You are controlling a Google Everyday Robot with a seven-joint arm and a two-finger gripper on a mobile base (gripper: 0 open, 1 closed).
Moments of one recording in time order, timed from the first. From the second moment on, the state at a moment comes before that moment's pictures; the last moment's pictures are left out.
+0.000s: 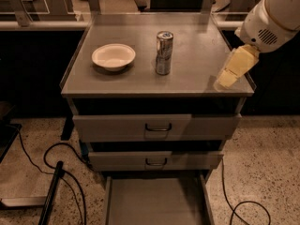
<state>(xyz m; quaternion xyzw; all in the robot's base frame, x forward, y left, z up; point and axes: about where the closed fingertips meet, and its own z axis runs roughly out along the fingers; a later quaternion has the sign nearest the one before) 0.549 -0.191 0.956 -0.52 0.82 0.02 0.25</state>
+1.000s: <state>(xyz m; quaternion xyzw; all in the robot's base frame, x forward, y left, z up) 0.634 -0.155 0.913 -0.46 0.82 0.04 0.33</state>
